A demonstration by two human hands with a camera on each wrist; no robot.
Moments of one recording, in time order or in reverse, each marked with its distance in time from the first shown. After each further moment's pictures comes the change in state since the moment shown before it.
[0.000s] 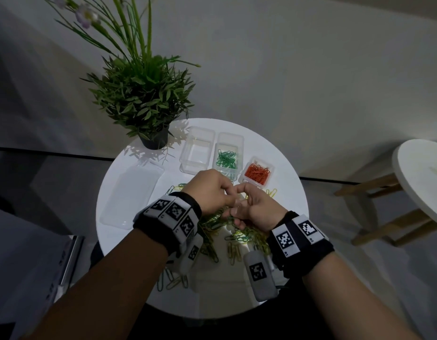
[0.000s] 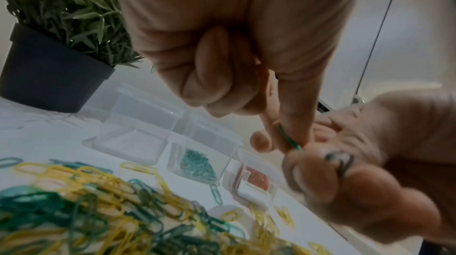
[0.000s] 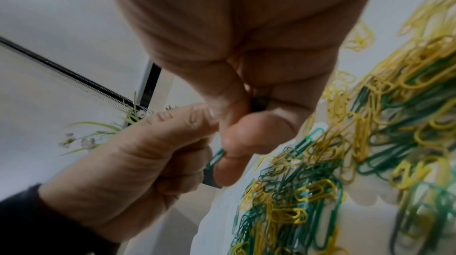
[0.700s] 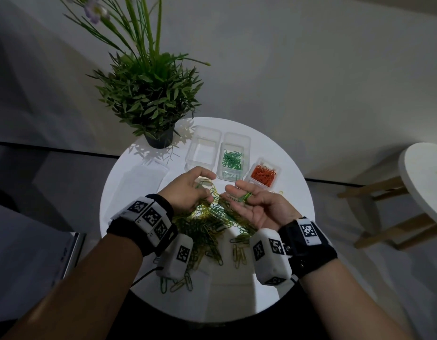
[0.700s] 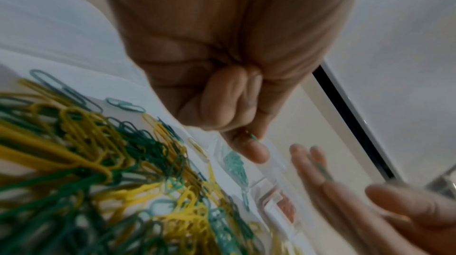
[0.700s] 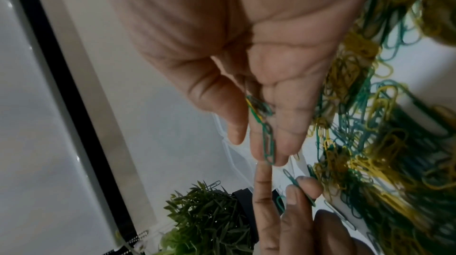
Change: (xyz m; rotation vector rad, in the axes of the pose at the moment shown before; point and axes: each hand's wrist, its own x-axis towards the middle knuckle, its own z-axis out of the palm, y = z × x) left_hand 0.000 -0.056 -0.018 -0.489 -0.040 -0.228; right_hand 0.006 -0.004 -0.003 0.822 0.015 0.102
